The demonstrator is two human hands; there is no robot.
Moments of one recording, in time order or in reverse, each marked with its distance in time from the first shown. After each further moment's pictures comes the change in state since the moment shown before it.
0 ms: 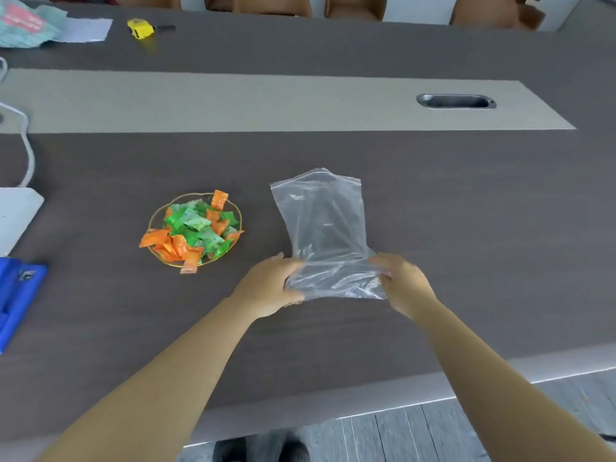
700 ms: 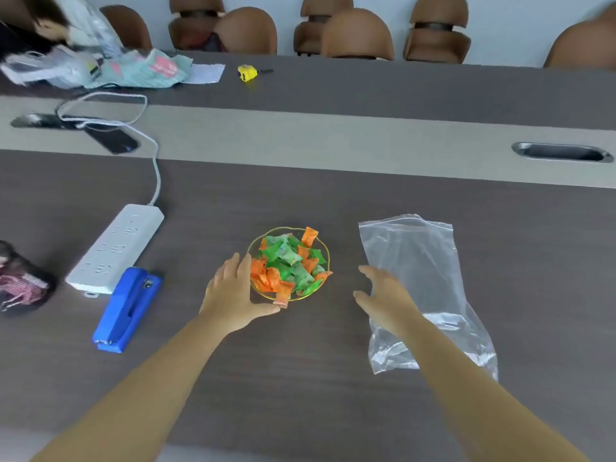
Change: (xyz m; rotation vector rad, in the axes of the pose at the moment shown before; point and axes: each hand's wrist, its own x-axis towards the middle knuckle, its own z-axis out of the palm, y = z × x) left_hand -0.062 -0.111 -0.087 0.110 0.273 -0.477; right_hand 0.032 -0.138 0.056 -0.001 -0.222 -0.221
